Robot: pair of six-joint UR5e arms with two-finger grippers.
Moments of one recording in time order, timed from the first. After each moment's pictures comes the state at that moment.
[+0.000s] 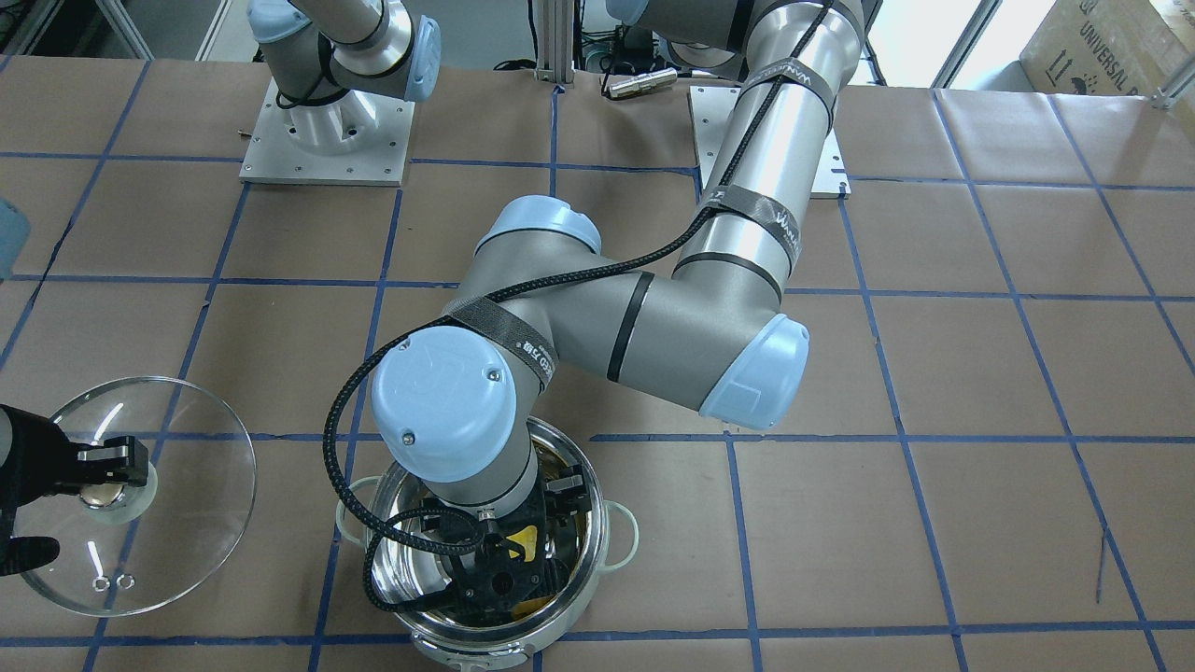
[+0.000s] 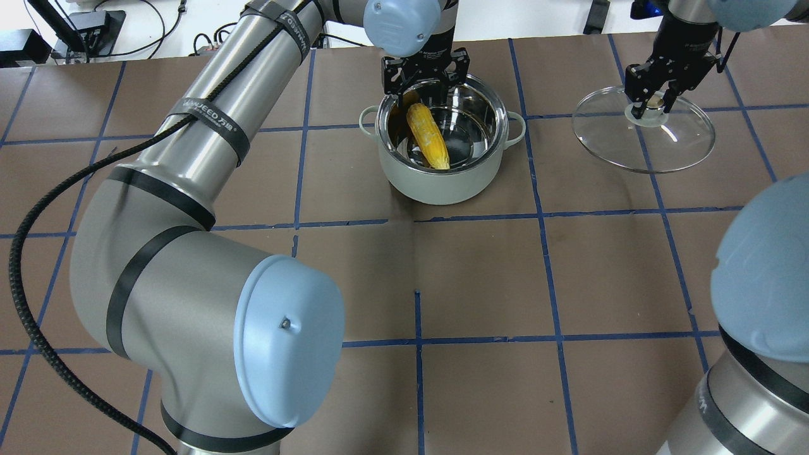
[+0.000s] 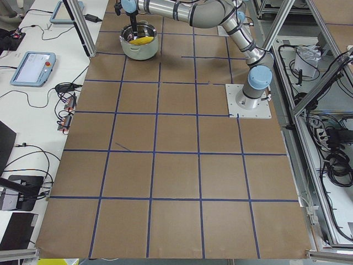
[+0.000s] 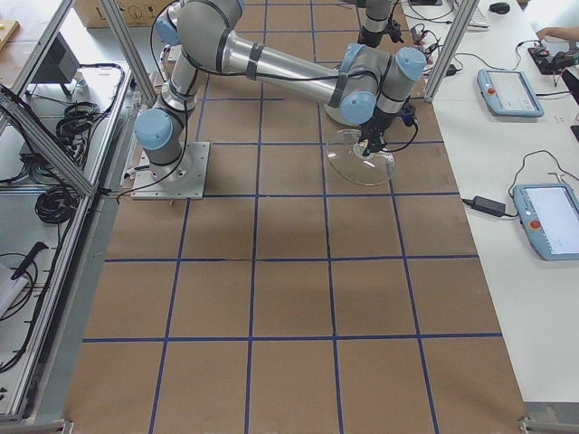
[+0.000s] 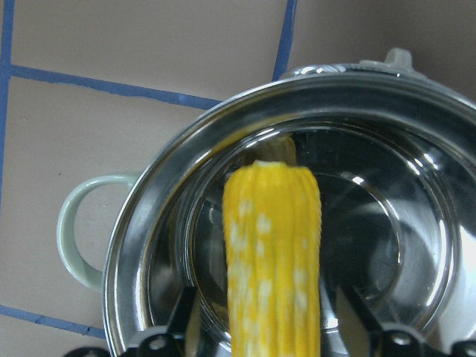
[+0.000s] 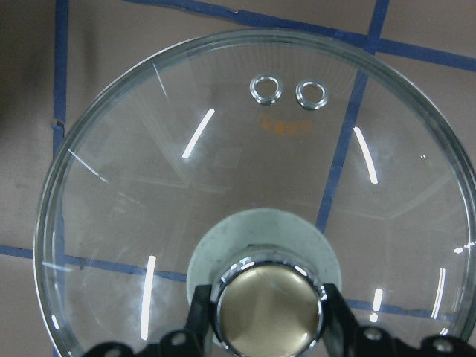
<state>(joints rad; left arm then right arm) -1.94 -2.44 -0.71 -1.61 1.66 -0.55 1.34 -1.04 1.23 -1.61 -1.64 -0.42</state>
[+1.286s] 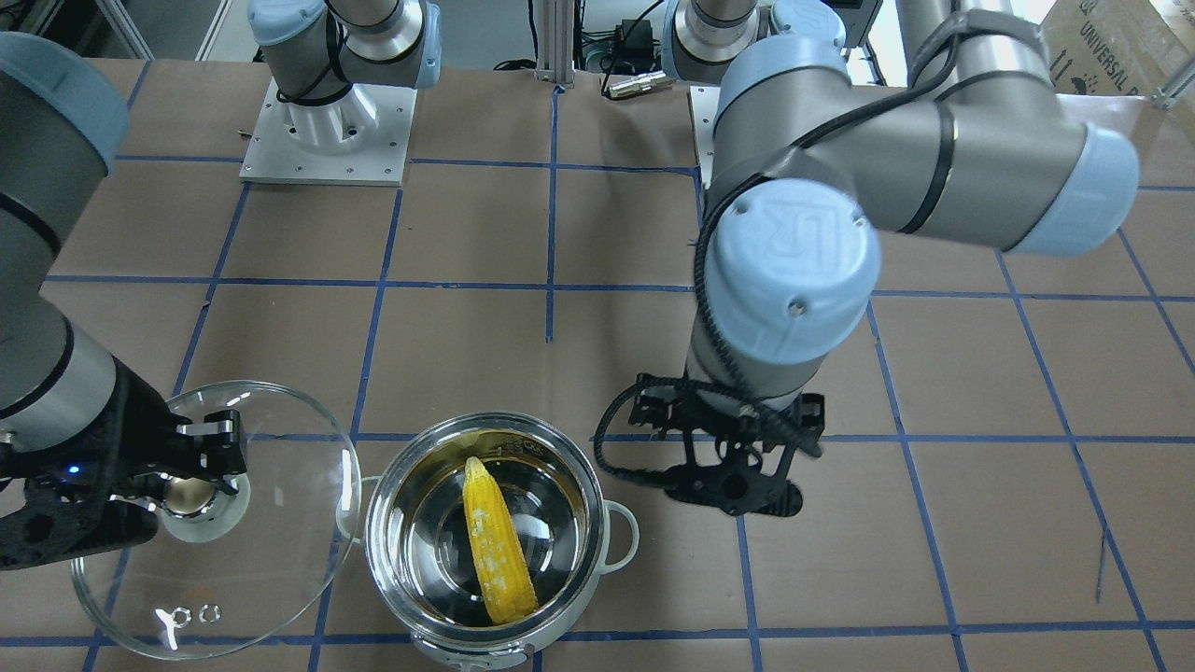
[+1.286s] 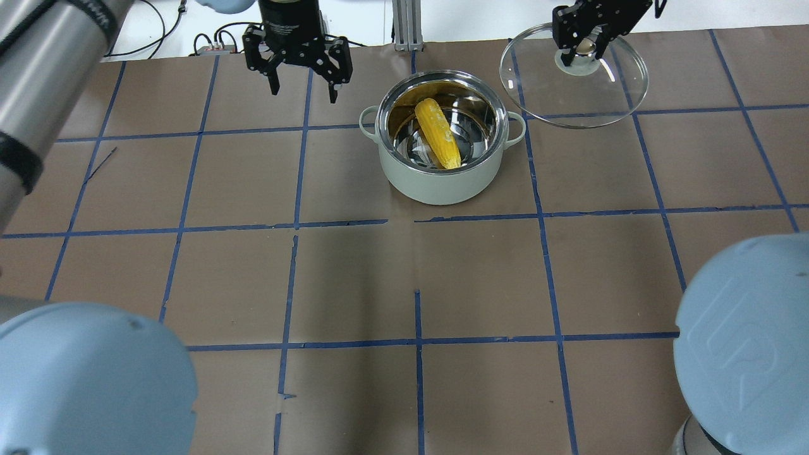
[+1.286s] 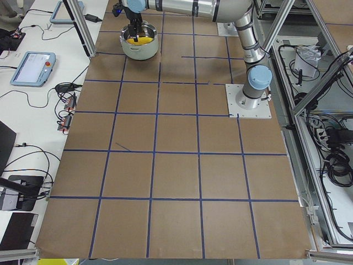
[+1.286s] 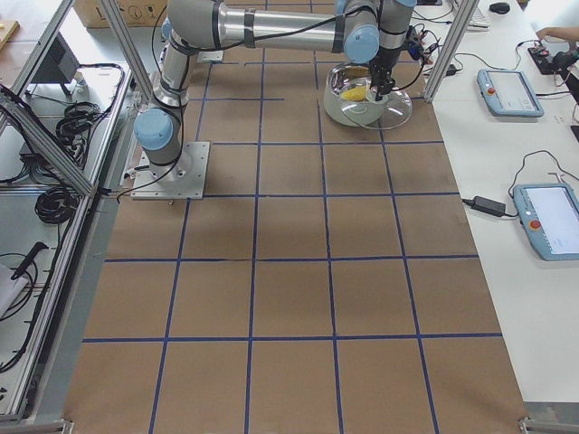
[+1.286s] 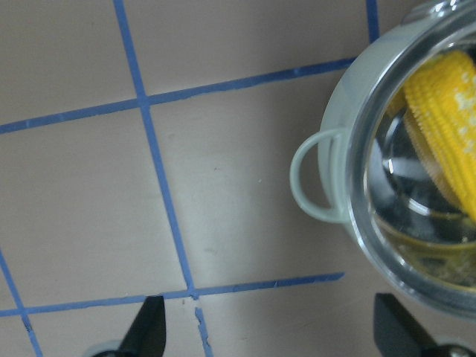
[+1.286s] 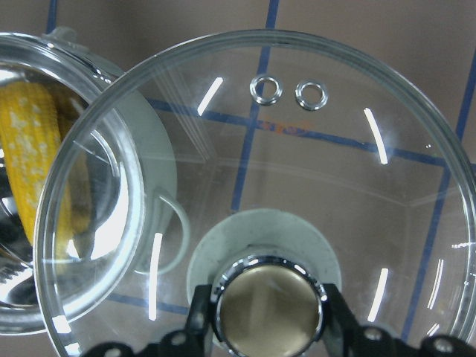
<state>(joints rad) -1.71 -2.02 -1.12 -1.70 1.66 0.00 1.54 -1.09 1.11 -1.64 -1.55 -0.23</state>
